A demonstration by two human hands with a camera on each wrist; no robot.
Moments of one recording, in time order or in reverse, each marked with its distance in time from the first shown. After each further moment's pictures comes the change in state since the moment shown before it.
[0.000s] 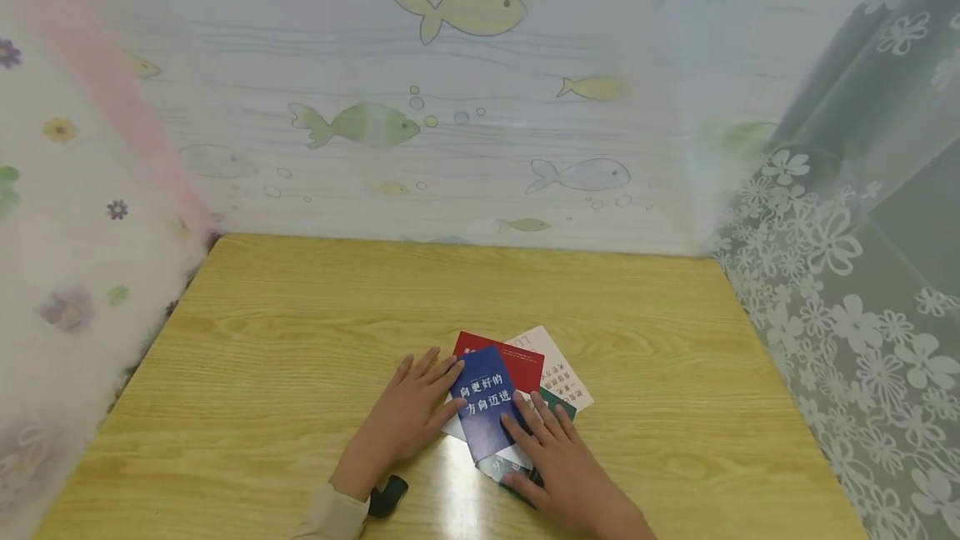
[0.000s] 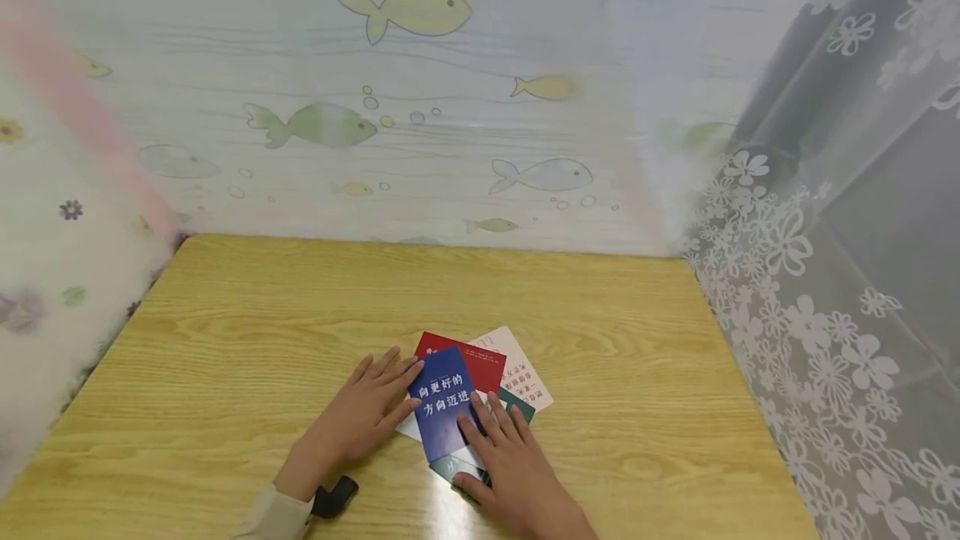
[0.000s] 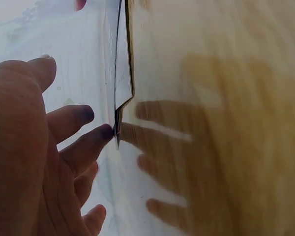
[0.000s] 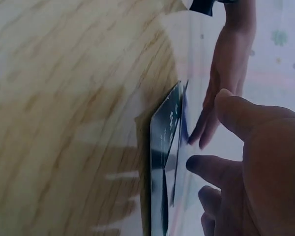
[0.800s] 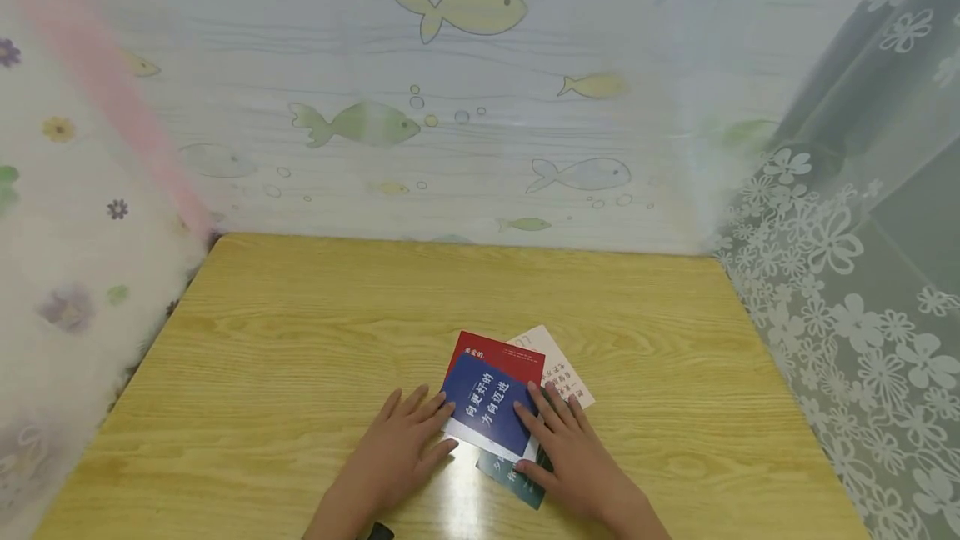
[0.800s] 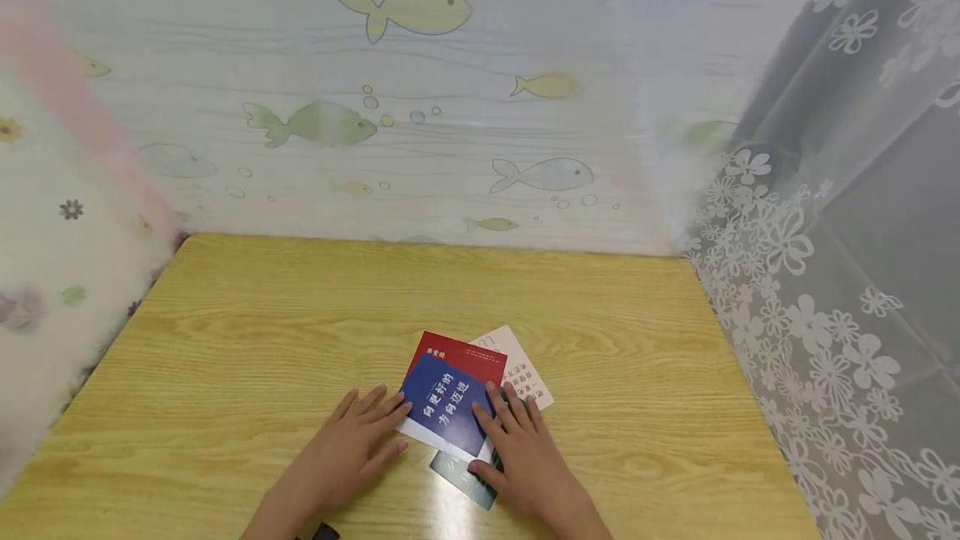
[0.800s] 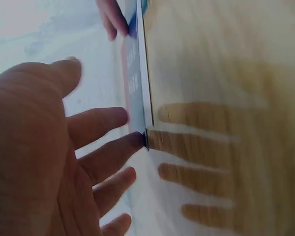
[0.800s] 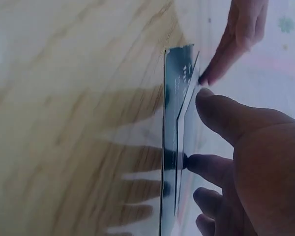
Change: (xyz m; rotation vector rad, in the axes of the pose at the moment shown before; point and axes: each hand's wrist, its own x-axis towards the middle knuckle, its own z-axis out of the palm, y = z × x) left_hand -0.044 0.021 -0.010 -0.014 -0.028 -0.018; right_hand 0.004 0.014 -0.006 -0.006 0.035 0.026
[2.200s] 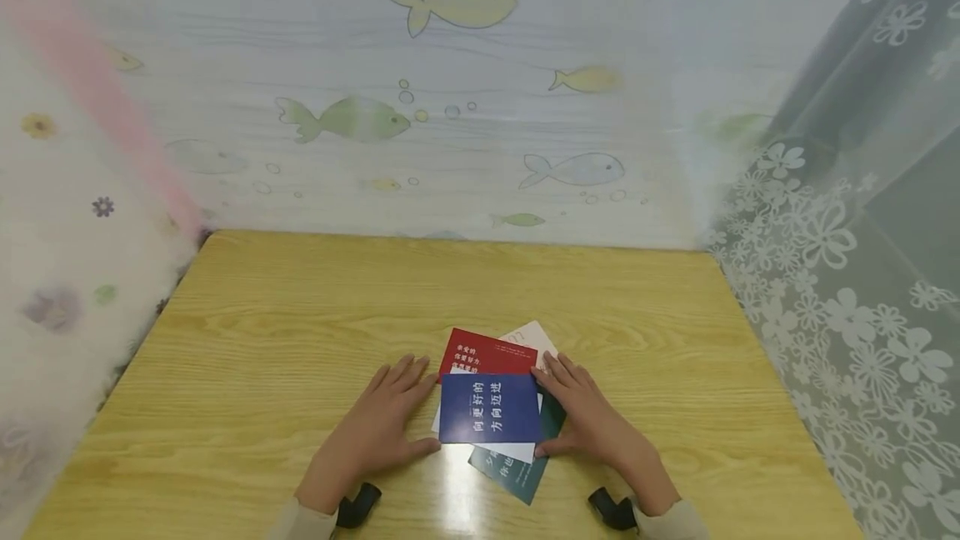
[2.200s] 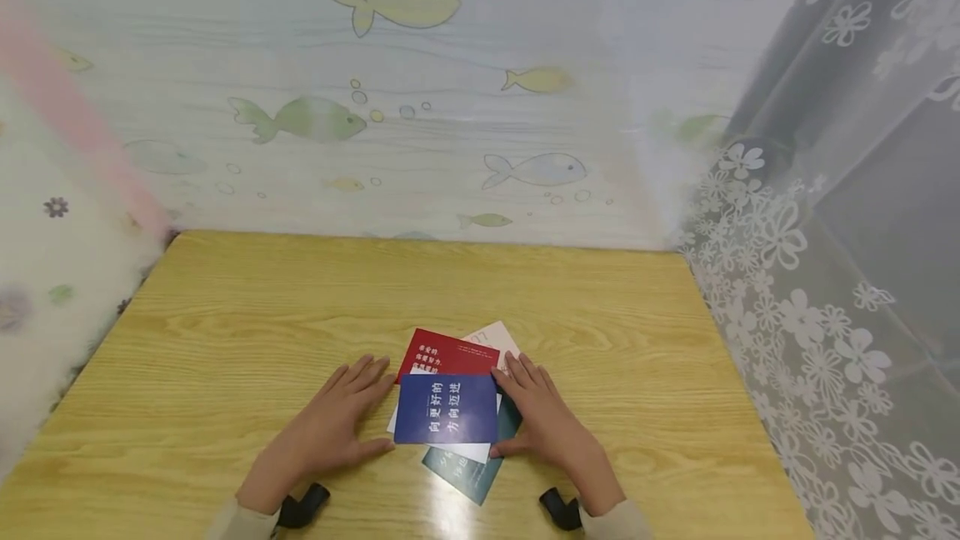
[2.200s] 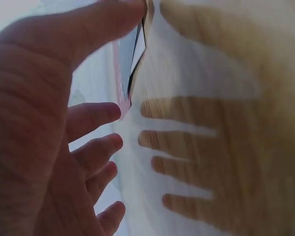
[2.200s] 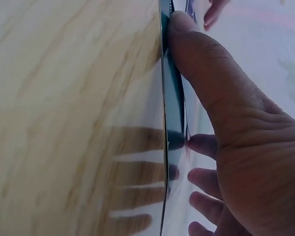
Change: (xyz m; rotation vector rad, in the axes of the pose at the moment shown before) left_hand 0.021 -0.029 -0.006 -0.022 -0.005 0.060; right_hand 0.023 0.053 -0.018 0.110 0.036 -0.051
